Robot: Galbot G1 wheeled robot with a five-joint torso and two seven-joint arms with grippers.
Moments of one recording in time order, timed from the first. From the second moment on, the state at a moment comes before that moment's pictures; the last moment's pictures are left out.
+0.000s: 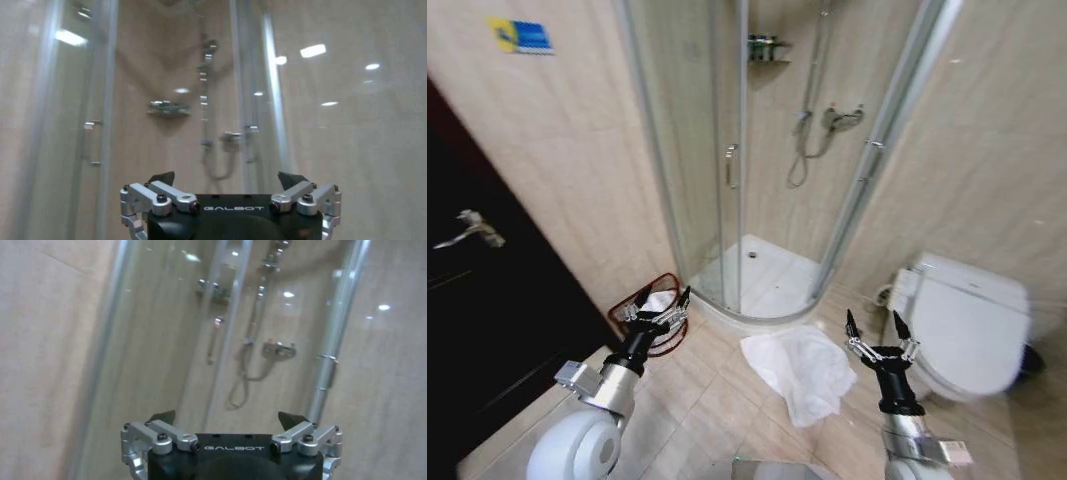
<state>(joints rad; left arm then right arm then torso) 1.73 -1.52 -0.72 -2.50 -0.41 0.26 0.22 -1.83 1.52 0.71 2.24 0.26 0.42 -0.12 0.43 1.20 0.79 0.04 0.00</state>
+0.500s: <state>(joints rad) 1.73 -1.52 -0.72 -2.50 -0.41 0.26 0.22 -1.83 1.51 0.71 2.25 0.26 0.39 -0.08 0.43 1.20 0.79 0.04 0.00</state>
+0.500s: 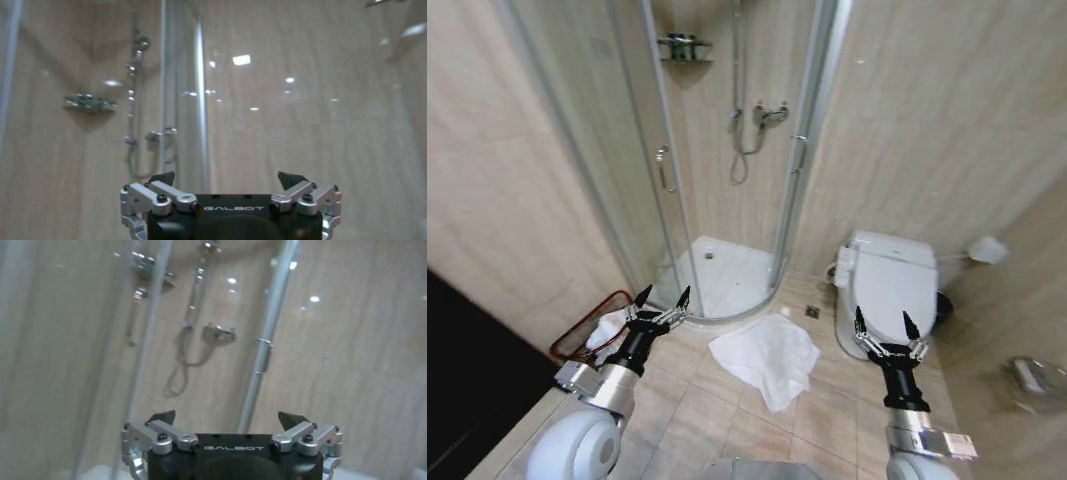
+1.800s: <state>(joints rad) 1.73 -1.52 -0.72 -2.50 -0.41 0.26 0.22 -1.83 1.50 0.71 2.15 0.28 0.45 -0.10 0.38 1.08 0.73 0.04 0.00</state>
